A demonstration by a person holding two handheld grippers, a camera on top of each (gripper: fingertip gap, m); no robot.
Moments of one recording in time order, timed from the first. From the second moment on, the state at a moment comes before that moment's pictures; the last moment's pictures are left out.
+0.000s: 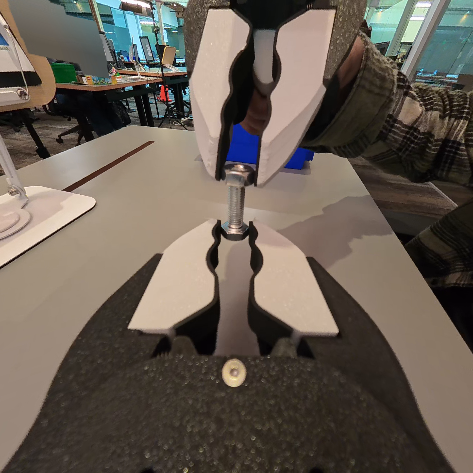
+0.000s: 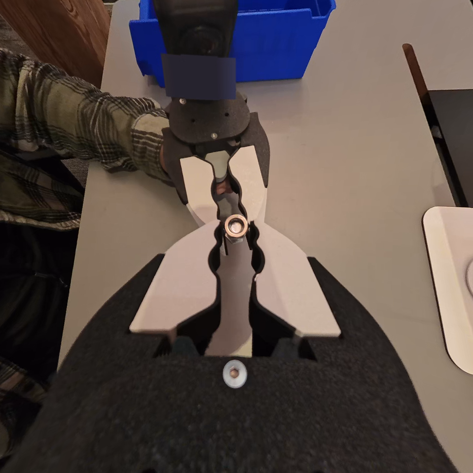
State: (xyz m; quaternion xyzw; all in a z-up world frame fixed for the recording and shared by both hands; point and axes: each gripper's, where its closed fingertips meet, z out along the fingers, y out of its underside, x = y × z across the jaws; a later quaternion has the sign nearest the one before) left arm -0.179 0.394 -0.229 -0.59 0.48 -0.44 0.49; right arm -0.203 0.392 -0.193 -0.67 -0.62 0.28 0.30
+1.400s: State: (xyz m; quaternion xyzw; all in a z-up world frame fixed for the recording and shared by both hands) left arm -0.179 0.386 -0.215 -0.55 0.47 -0.47 0.50; right arm -0.200 0.410 -0.174 -0.63 -0.51 0.37 0.45
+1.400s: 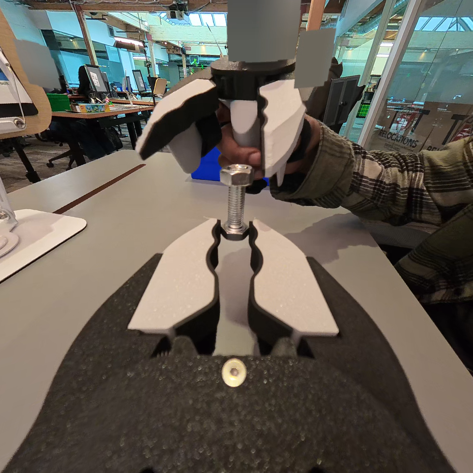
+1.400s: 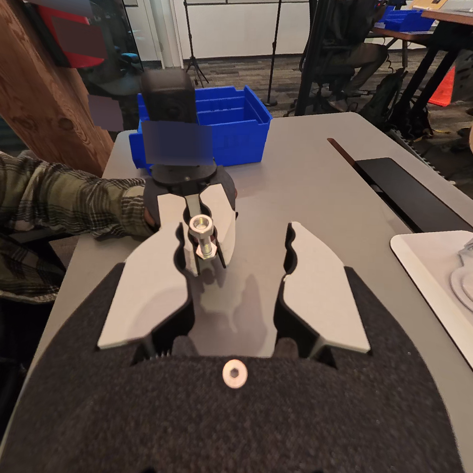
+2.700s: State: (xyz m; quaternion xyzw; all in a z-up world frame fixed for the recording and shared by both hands) left arm -0.220 0.426 -0.203 -0.58 0.39 -0.46 0.55; right arm -0.151 0.439 -0.248 -0.67 -0.50 0.42 0.36
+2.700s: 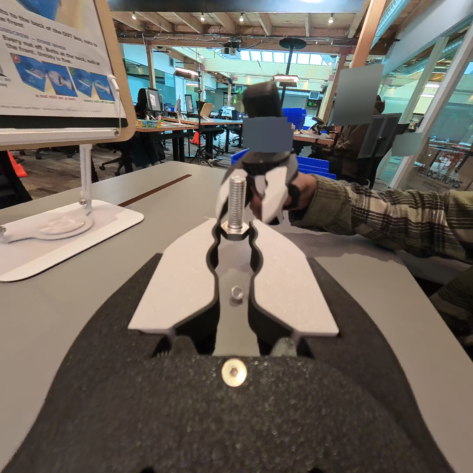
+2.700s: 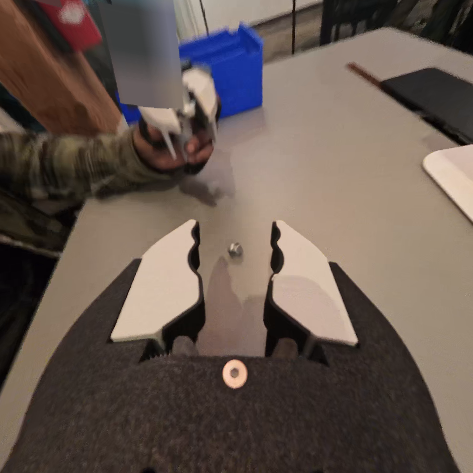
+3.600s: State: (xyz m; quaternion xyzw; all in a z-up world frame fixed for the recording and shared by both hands) left arm -0.234 0.433 -0.197 -0.58 0.38 -0.44 0.57; right arm -0.214 0.440 -0.324 -0.67 -0.64 0.27 0.26
